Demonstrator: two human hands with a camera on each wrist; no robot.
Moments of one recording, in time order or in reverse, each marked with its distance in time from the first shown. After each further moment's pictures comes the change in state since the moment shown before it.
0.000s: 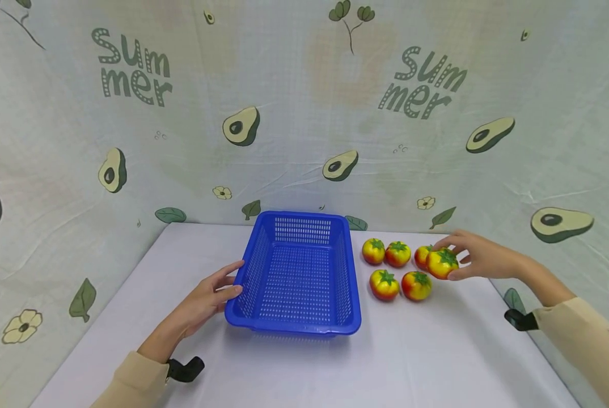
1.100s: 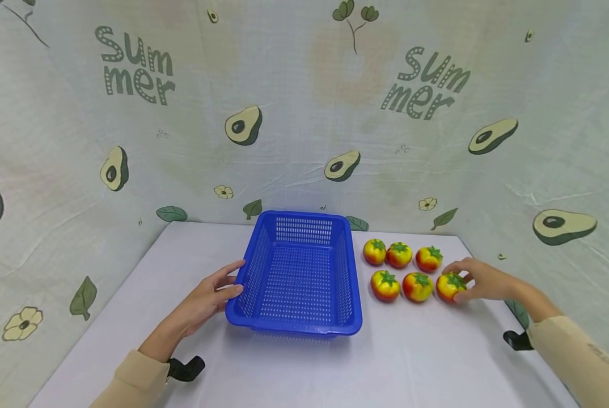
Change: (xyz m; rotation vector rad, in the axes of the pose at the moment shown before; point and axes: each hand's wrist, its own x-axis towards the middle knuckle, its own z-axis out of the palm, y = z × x) left_hand -0.001 0.001 0.001 -0.010 0.000 0.004; right_hand -0.015 0.069 0.049 0.069 -0.090 0.123
